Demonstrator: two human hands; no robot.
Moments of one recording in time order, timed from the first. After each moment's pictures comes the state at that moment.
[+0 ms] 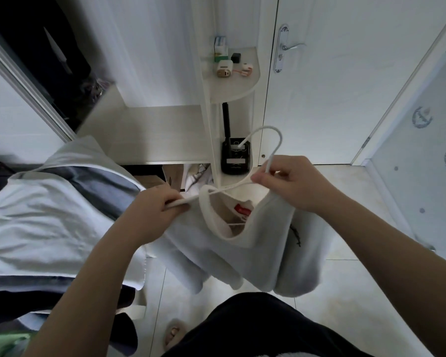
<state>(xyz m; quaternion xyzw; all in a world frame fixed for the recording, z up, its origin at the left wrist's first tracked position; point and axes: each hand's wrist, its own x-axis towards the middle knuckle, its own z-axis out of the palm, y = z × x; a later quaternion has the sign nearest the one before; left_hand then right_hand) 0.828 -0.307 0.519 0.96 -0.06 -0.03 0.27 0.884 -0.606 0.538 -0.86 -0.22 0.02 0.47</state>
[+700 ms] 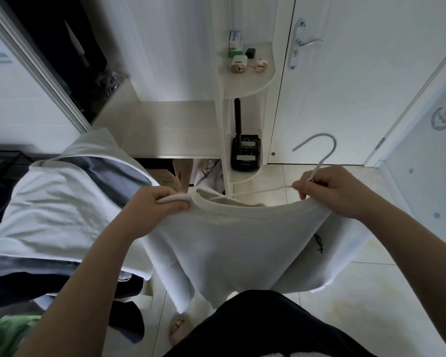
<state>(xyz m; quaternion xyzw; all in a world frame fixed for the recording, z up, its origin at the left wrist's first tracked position) 0.815 -0.272 0.501 0.89 0.03 -0.03 0.44 0.880 -0.653 0.521 -0.86 -0.19 0.11 0.46</state>
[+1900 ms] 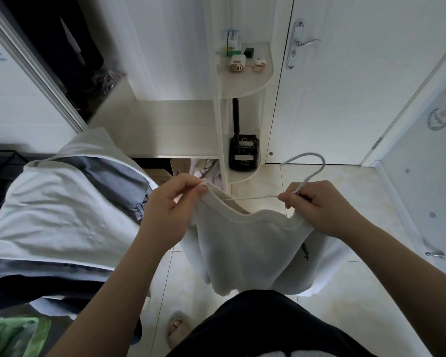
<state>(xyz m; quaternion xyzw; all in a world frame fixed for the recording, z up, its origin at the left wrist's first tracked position) 0.798 -0.337 0.518 0.83 -0.04 0.15 0.53 0.856 -0.626 0.505 -0.86 -0.19 0.06 0.47</state>
